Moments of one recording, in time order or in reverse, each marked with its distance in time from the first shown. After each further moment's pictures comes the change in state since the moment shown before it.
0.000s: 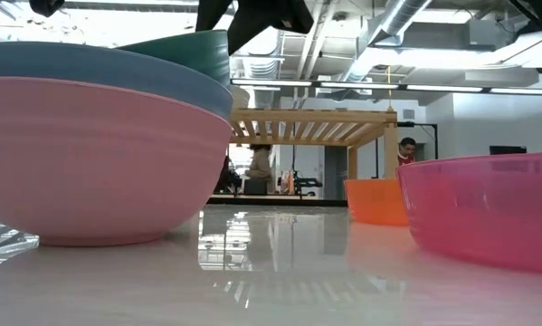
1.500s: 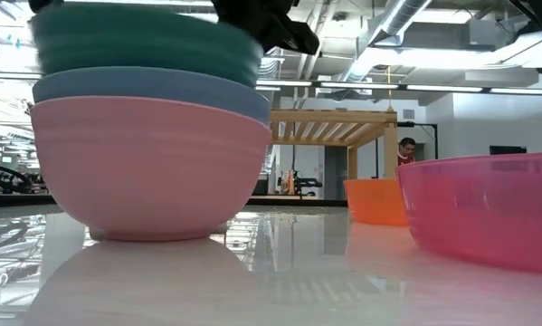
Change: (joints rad) left arm 0.000 0.000 0.000 -0.010 -0.020 0.000; right arm -0.007 0.000 -0.101 0.018 0.082 0.046
